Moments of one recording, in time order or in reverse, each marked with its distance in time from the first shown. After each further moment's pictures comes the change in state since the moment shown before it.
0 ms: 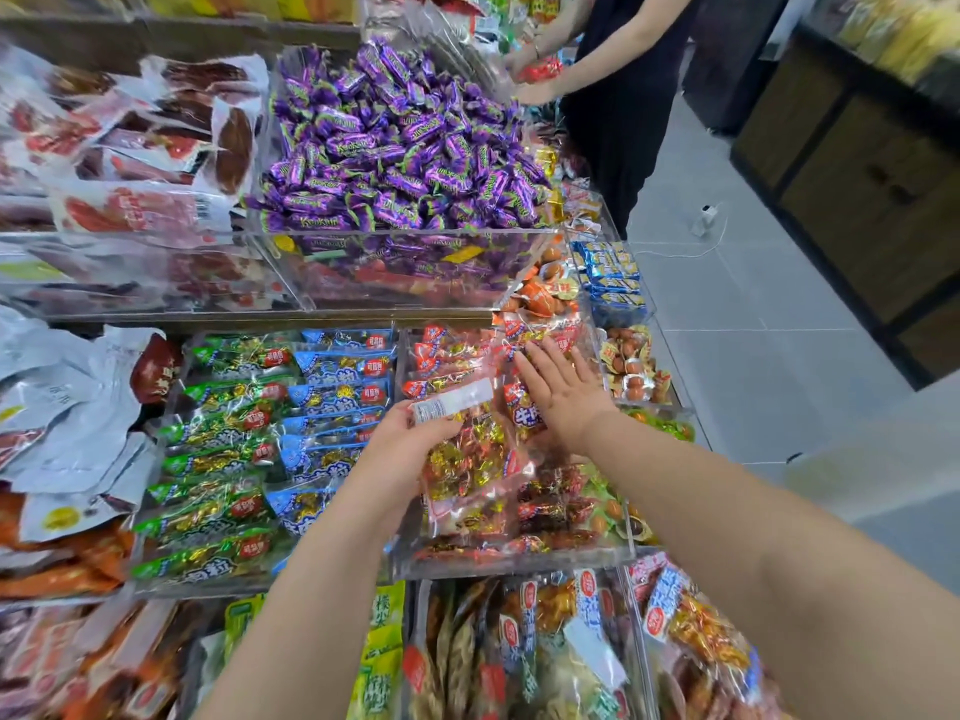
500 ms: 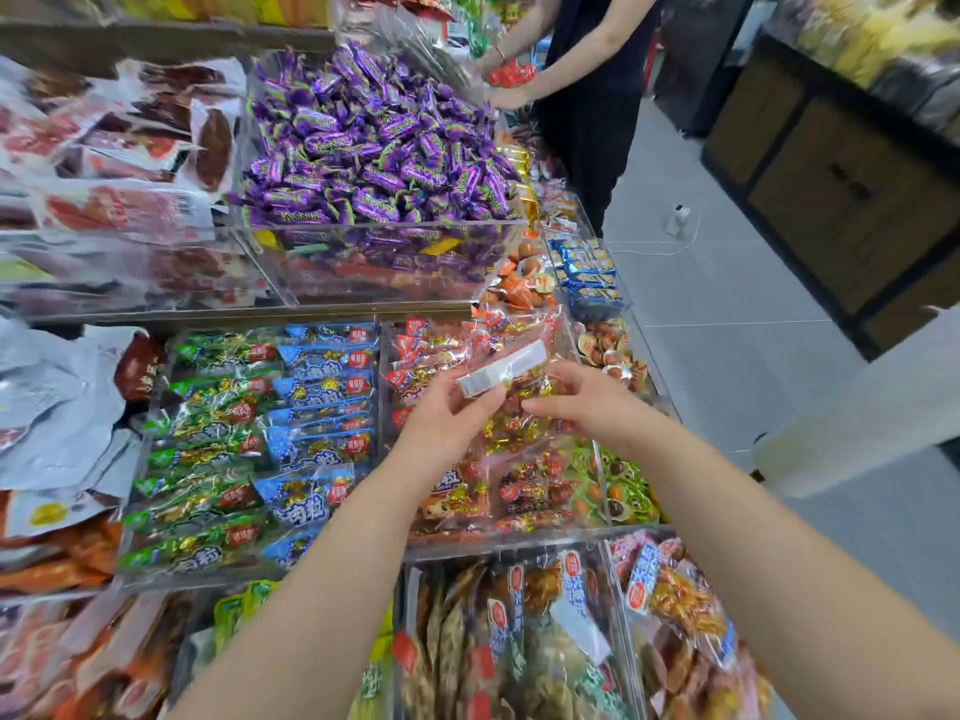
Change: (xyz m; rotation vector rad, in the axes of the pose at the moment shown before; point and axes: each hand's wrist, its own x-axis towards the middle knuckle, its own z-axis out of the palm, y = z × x) left_hand 0.007 -0.009 0.042 0.362 -0.095 0.357; right_hand -0.068 0.014 -0.026 1.625 -0.018 0.161
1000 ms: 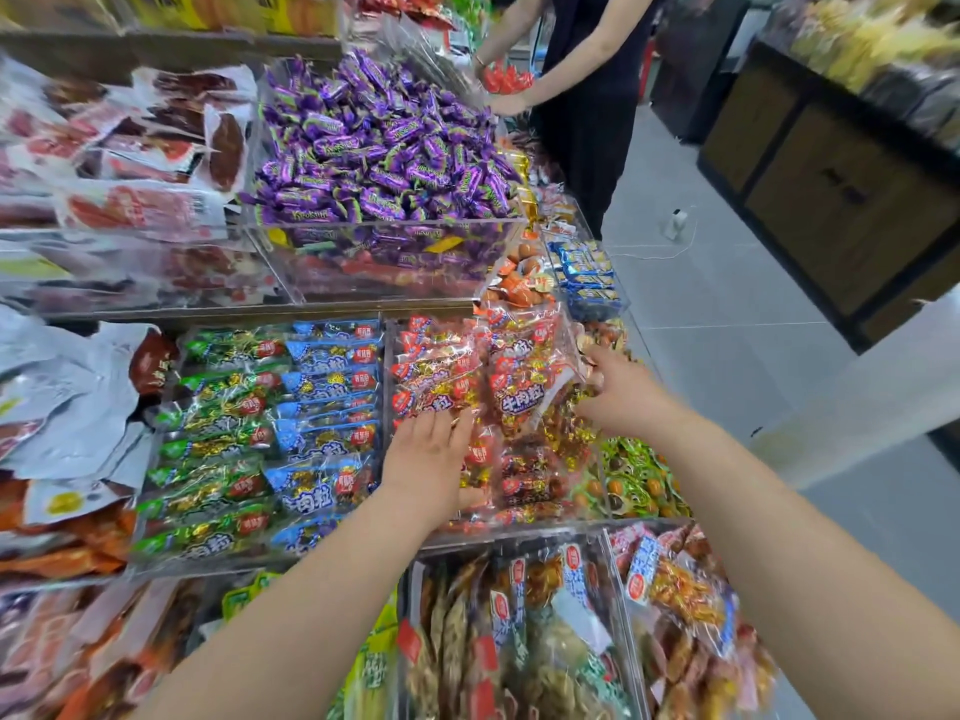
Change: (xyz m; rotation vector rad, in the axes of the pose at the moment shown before) left_hand -0.009 -0.052 -0.004 1.629 -0.133 0.233; right_hand -0.017 -0.006 -0.017 -0.740 0.325 0.082
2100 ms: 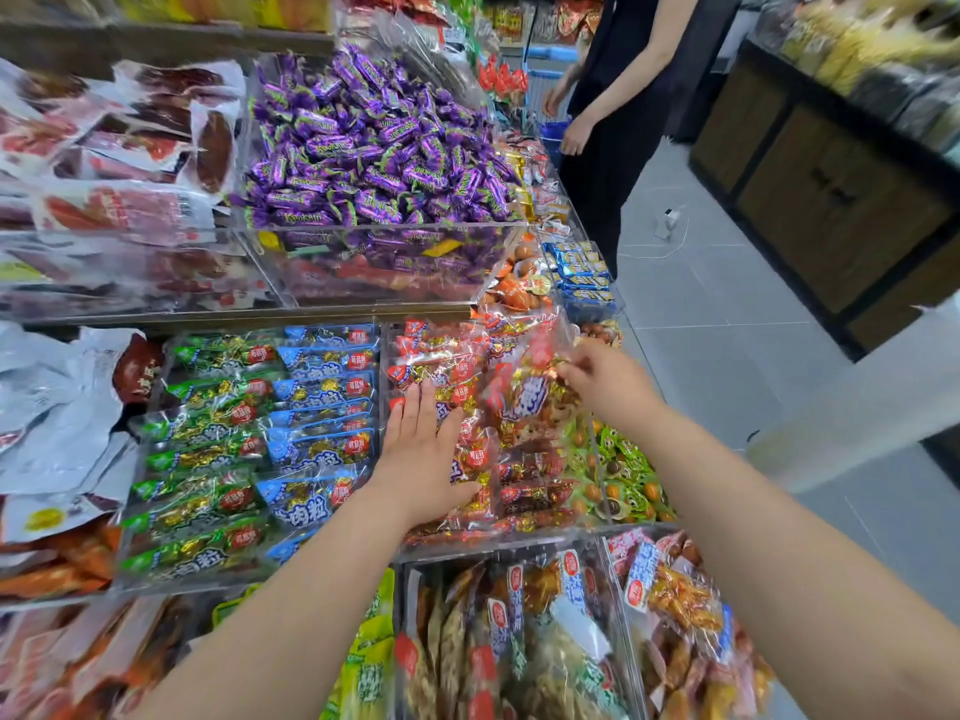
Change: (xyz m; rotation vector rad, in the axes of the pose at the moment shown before) left_hand 0.015 -0.017 0.014 -0.290 -0.024 -0.016; right_hand 0.027 -0.007 0.013 0.046 0.193 -0.113
